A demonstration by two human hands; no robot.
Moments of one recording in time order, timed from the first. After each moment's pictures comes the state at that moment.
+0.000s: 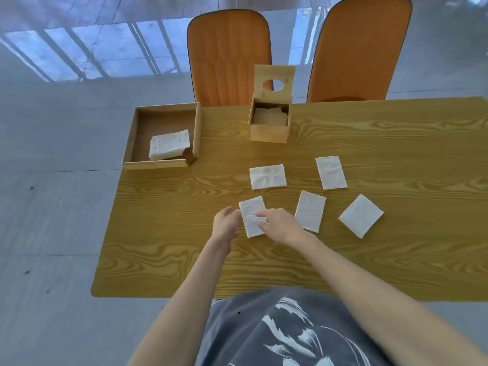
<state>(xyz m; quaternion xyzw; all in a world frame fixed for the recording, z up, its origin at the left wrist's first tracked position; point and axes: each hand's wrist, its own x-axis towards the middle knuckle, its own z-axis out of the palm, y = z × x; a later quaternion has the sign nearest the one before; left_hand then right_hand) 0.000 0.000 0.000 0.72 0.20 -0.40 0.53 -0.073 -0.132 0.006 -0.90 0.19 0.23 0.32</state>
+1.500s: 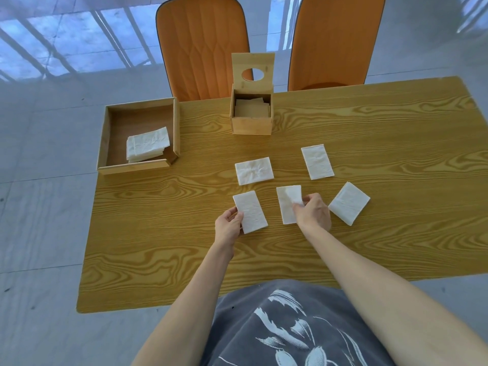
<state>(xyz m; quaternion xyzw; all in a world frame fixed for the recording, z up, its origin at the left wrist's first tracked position) -0.017 -0.016 -0.036 0.68 0.18 -0.40 0.59 -0.109 -0.185 -0.026 -0.72 0.62 0.04 0.31</state>
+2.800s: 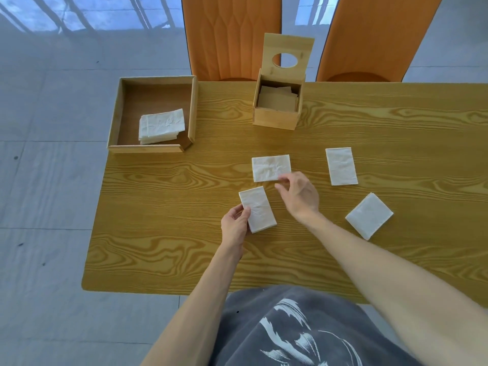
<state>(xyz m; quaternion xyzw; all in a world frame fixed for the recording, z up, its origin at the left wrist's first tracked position) -0.012 -0.019 -0.040 0.65 0.26 -0.36 0.62 -0.035 -0.184 -0.028 -0.90 0.33 0.03 0.28</state>
